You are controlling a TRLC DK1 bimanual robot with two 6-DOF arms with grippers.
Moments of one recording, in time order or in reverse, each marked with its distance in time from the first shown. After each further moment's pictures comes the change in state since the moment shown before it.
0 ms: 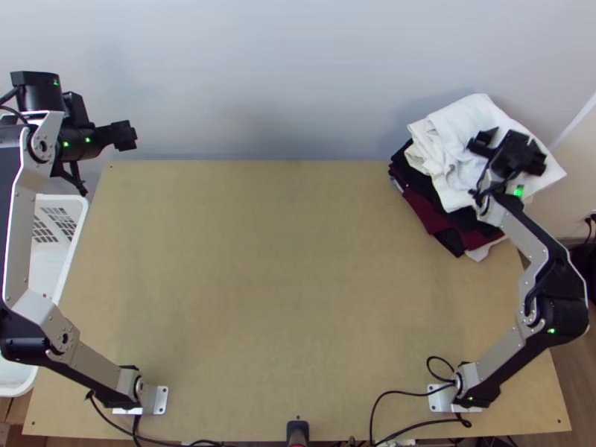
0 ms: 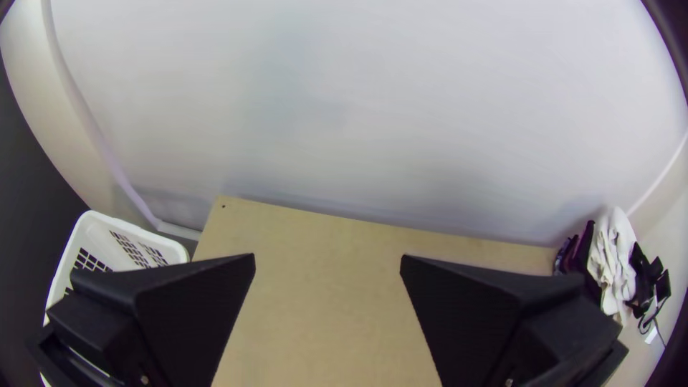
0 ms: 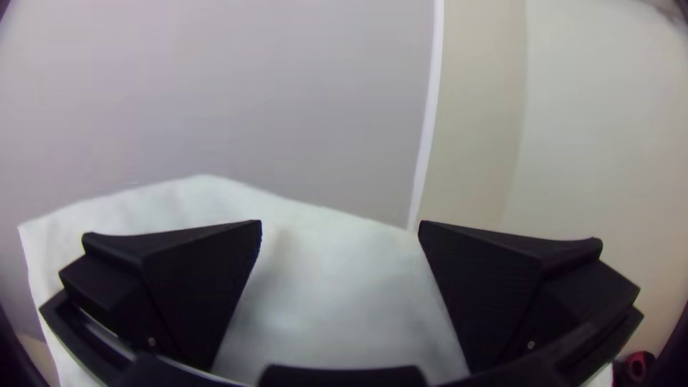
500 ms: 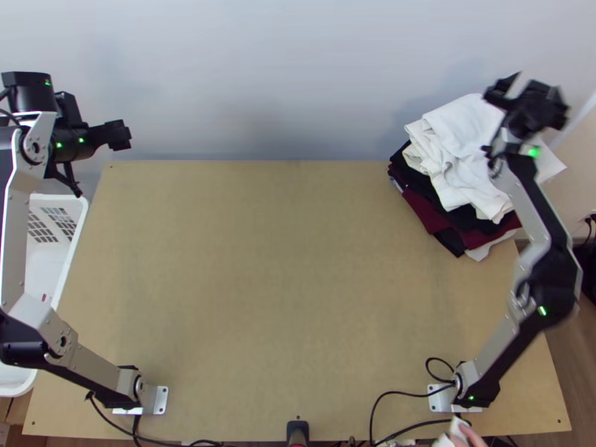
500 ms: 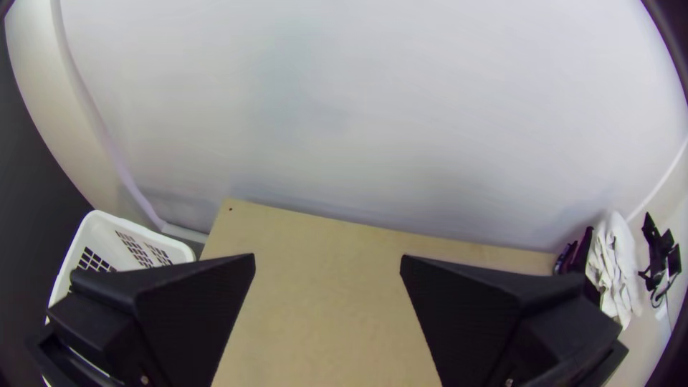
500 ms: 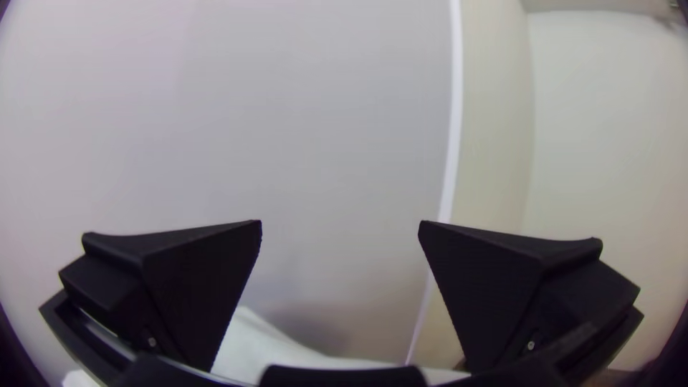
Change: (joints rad) left arm 0.020 -0.026 0.000 -0.007 0.000 0.000; right arm 0.033 0.217 0.466 -0.135 -0.006 -0.038
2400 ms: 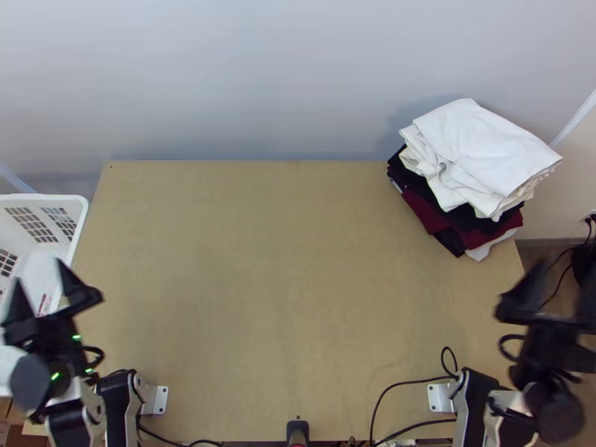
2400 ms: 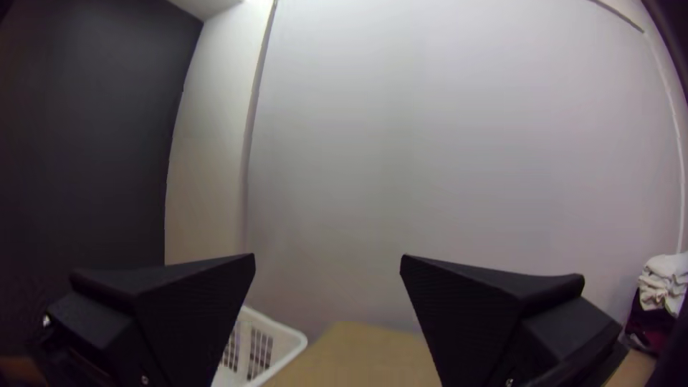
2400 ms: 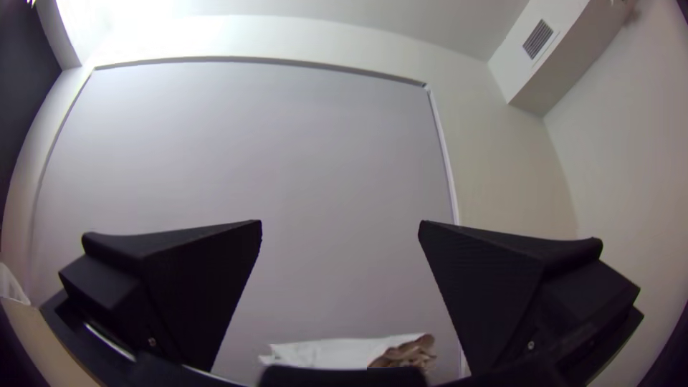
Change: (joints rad) left arm 0.224 -1.639 -1.740 0.974 -0.173 0.090; right arm -0.282 -2.010 -1.489 0.060 -0.657 0.280
